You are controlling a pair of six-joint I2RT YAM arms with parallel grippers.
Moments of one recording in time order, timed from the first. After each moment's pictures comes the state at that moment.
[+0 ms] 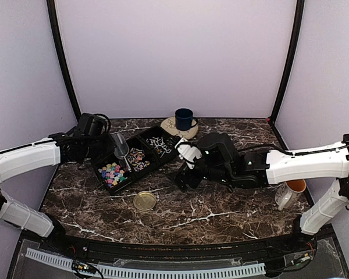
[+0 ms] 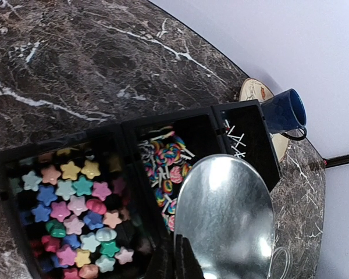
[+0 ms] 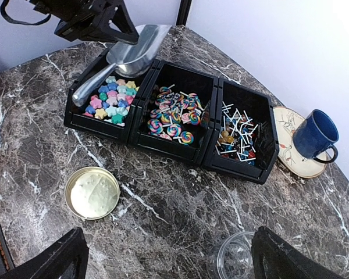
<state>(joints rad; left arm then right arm) -0.54 1.25 0.88 -0.35 -0.27 -1.00 1.16 1.49 1.04 -0.06 0.25 -0.07</state>
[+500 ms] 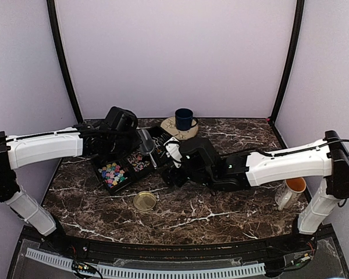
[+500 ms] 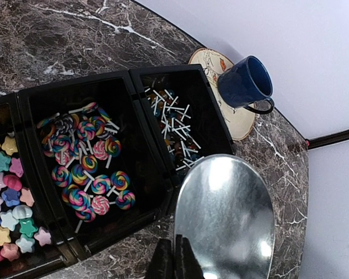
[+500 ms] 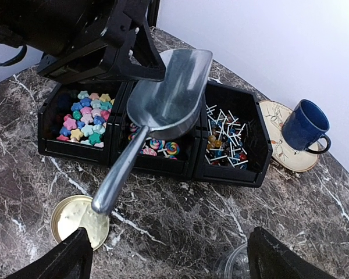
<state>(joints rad) -0.74 1.51 1.14 -0.37 -0.35 -1.12 1.20 1.64 1.13 0.00 0.43 0.03</state>
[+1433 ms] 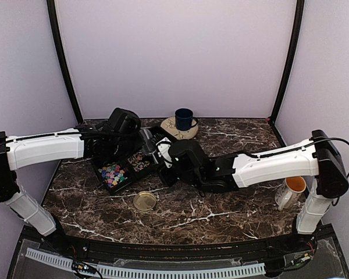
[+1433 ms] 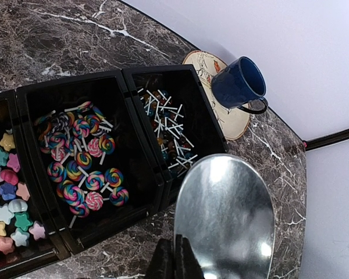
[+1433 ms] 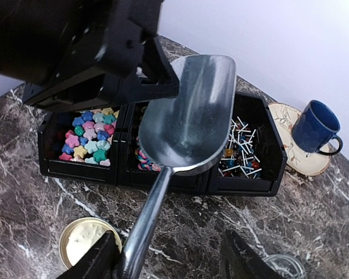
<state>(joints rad) -0.81 1.51 1.16 -0.38 -0.42 -1.13 1.22 1.76 1.22 0.05 0.45 0.09</state>
